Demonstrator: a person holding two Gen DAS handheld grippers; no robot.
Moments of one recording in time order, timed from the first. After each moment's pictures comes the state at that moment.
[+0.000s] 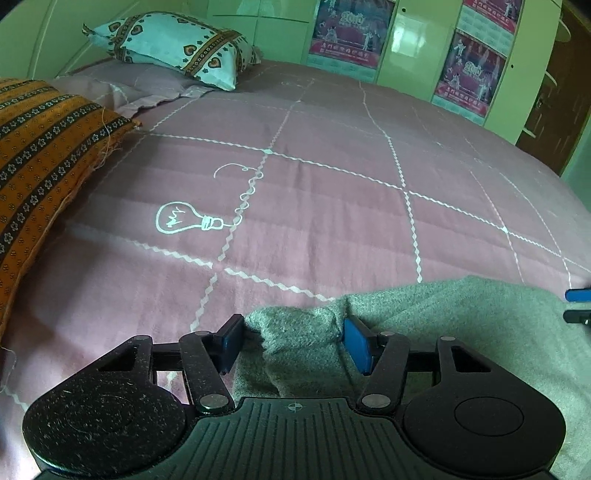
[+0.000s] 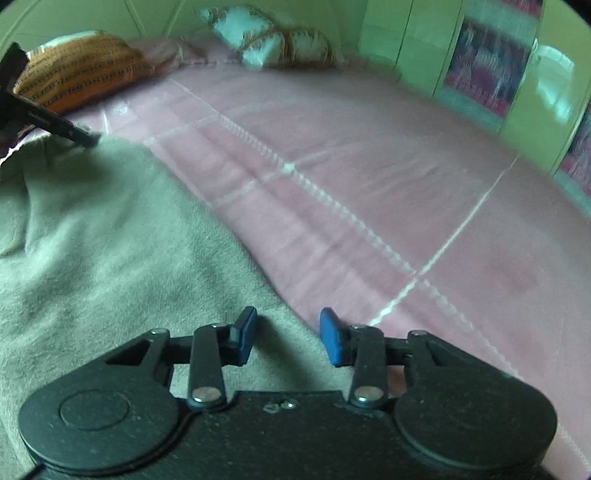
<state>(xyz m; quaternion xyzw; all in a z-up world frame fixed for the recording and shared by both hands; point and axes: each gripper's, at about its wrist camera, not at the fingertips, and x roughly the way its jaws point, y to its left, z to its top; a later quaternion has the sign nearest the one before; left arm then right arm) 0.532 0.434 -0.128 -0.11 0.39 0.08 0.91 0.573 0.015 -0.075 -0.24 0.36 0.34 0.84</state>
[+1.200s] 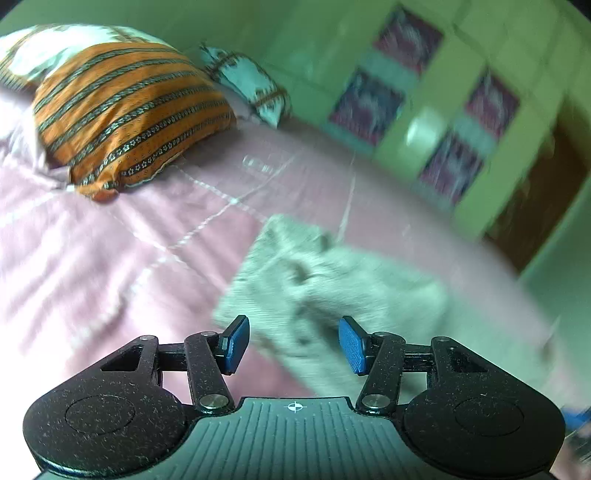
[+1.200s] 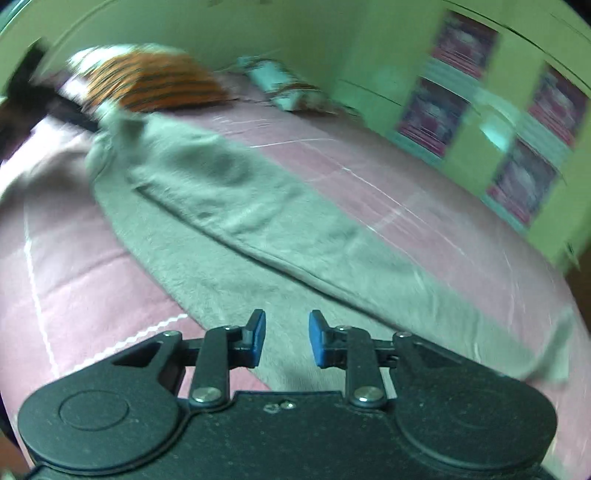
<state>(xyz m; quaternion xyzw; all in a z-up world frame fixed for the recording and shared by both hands) 0.187 0.376 -0.099 -0.29 0.24 0.08 0.92 0.206 -0.048 -0.037 -0.23 0.26 0.25 0.91</state>
